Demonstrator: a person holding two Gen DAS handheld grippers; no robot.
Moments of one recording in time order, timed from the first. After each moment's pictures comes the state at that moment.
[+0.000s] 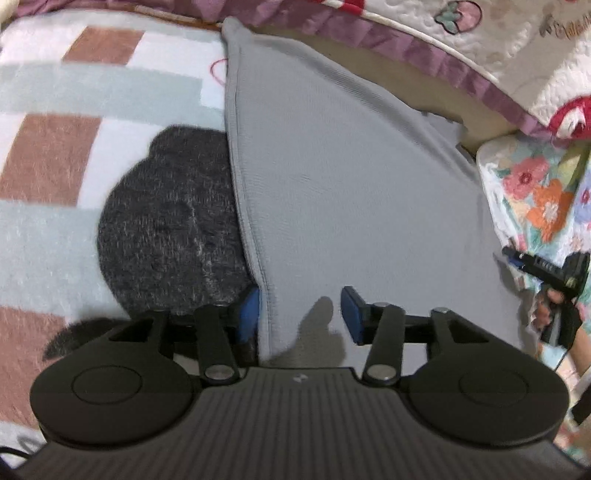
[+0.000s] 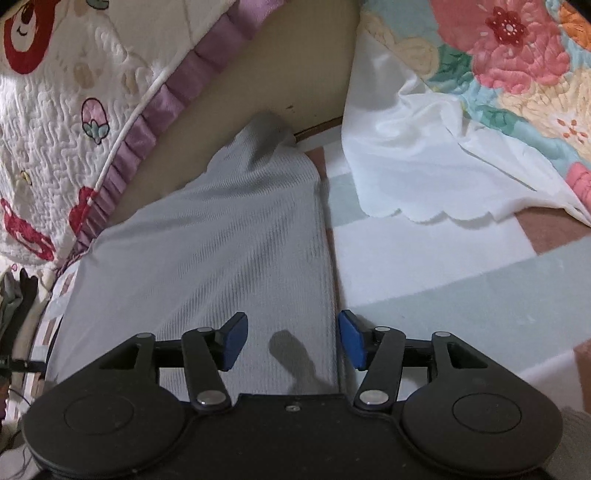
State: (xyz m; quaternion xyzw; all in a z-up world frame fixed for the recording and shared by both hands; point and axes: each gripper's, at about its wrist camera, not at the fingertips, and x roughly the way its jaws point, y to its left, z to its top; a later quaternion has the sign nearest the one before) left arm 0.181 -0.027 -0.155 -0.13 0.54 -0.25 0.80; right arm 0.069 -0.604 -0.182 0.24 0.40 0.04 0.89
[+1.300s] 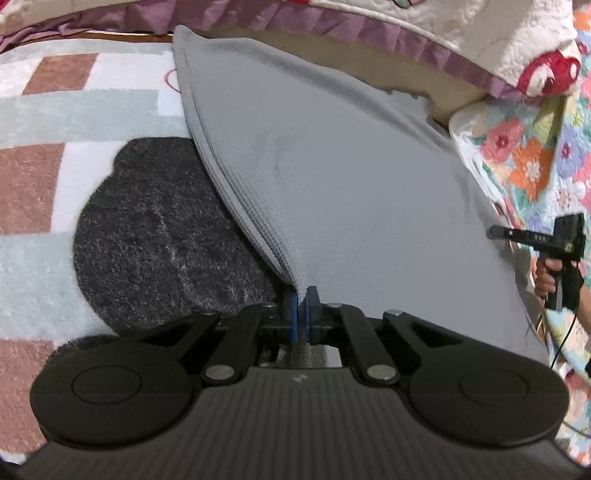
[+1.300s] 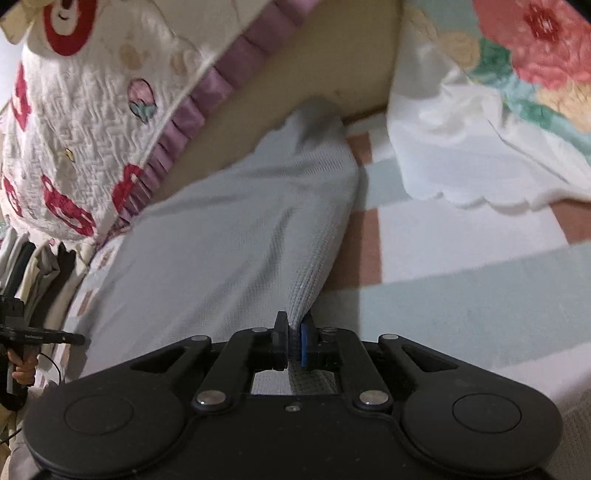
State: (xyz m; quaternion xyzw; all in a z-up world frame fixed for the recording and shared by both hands) left arm 0.170 -0.038 -0.156 -0.10 0.53 -0.33 0.77; right arm 0.055 -0.602 -0.177 0.25 0.41 0.11 0.87
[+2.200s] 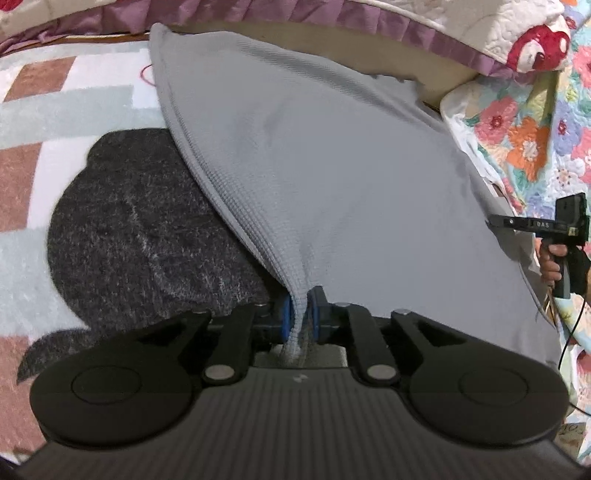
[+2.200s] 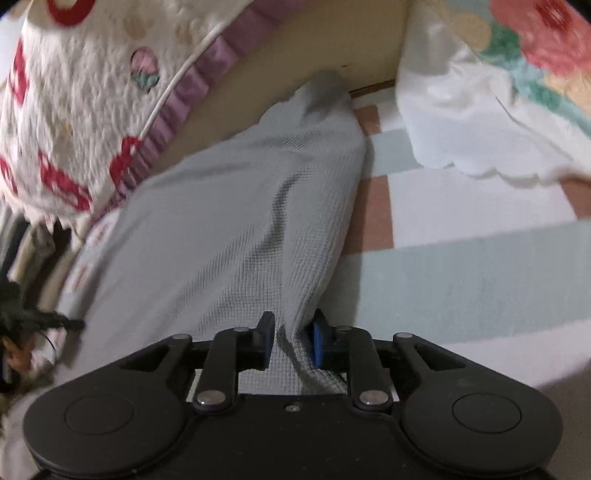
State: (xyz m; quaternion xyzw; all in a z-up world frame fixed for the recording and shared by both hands) left arm 0.159 -0.057 -0.165 -0.06 0.51 -0.34 0.79; right arm 0.044 -0.591 -0.179 0.24 0.43 0.11 0.86
